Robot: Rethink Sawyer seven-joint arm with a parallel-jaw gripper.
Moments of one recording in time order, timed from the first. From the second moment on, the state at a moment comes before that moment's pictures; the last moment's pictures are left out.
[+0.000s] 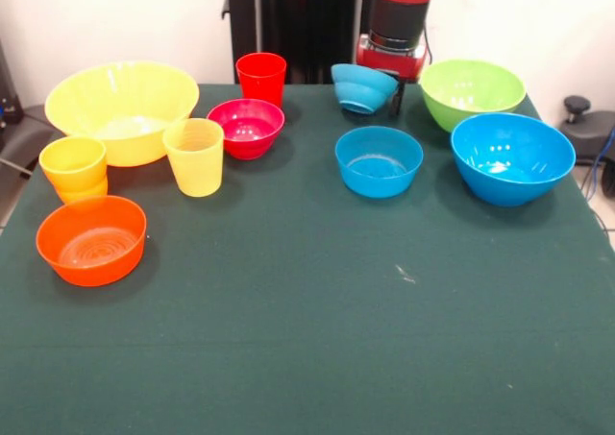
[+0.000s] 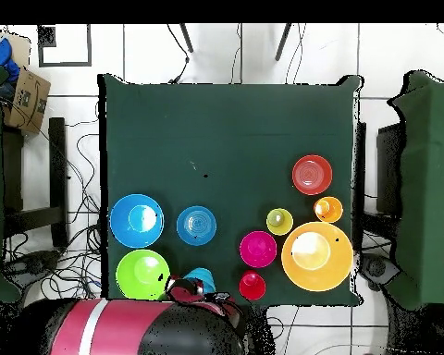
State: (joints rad) arm 0.02 -0.34 -0.13 2.21 -0.15 -0.34 2.13
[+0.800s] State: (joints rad) arm 0.00 -0.41 -0.13 2.21 -0.15 -0.31 2.13
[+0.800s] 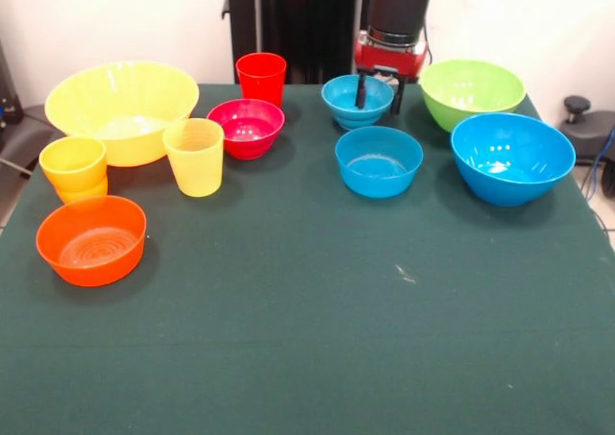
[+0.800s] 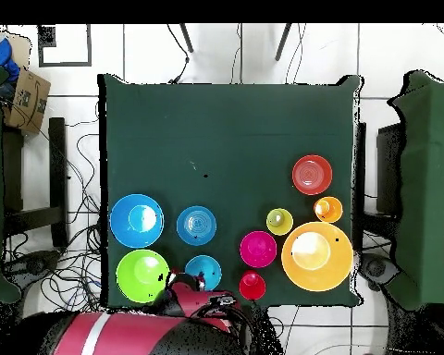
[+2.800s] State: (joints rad) arm -0.03 -0.58 -0.11 2.21 -0.16 -0.11 2.13
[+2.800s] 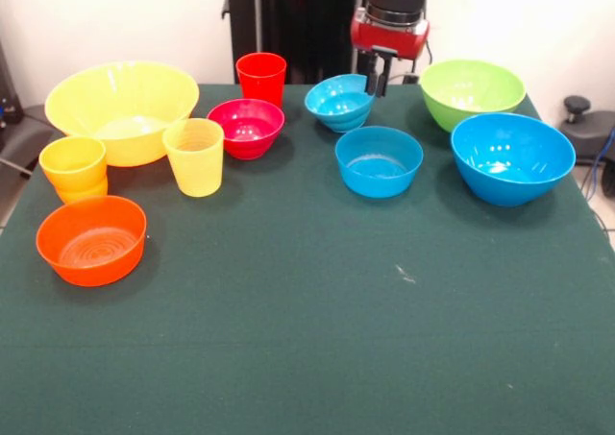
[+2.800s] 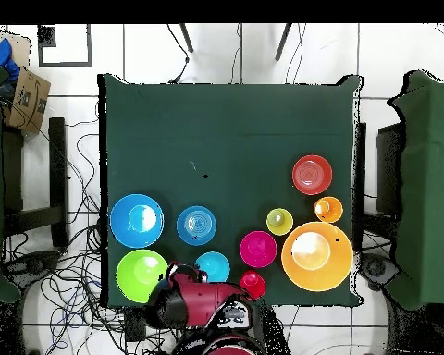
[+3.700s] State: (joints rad) arm 0.00 -0.57 -0.11 2.21 -0.16 -0.11 2.13
